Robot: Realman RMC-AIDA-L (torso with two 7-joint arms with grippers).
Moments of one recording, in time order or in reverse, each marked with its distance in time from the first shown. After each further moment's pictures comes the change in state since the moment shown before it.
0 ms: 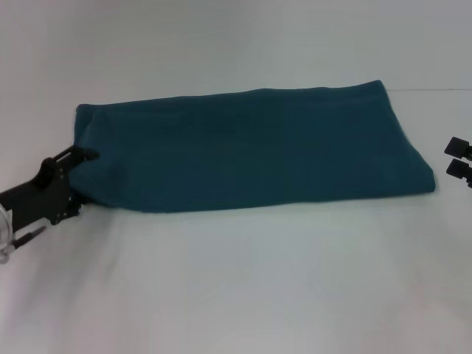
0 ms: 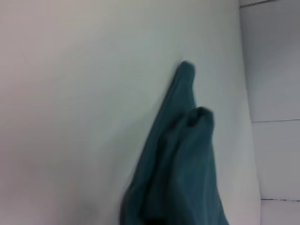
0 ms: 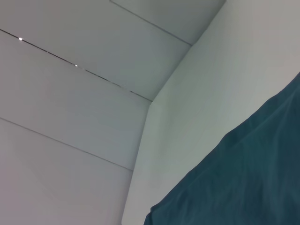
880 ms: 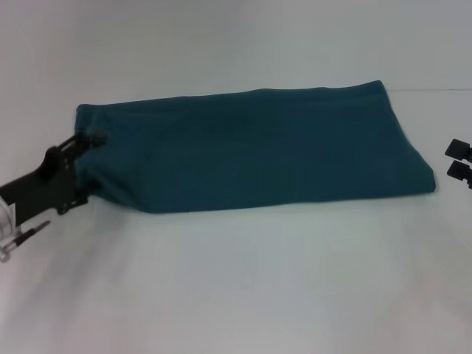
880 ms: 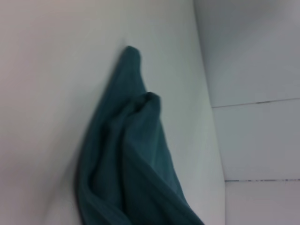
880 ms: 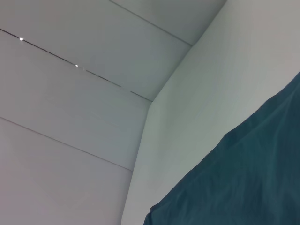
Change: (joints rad) left arm 0.004 -0.003 -0.004 0.005 -0.068 0.087 0.065; right arm -0.004 0.002 0.002 0.000 0.001 -0.001 -0.008
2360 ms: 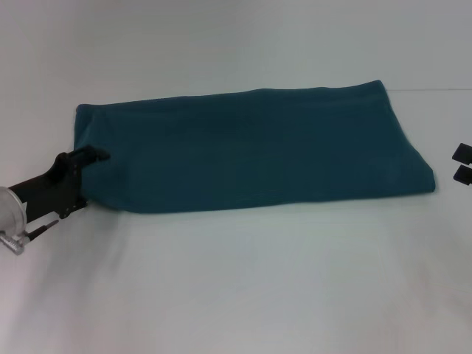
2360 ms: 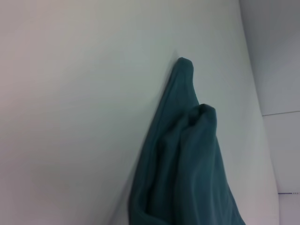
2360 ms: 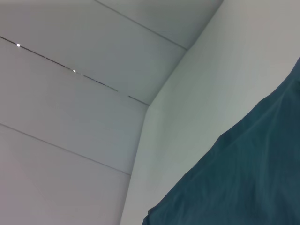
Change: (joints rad) left arm -0.053 0.003 0.022 -0.038 0.096 -0.162 -0.034; right arm -0.020 0.001 0.011 0.000 0.003 -0.007 -0.001
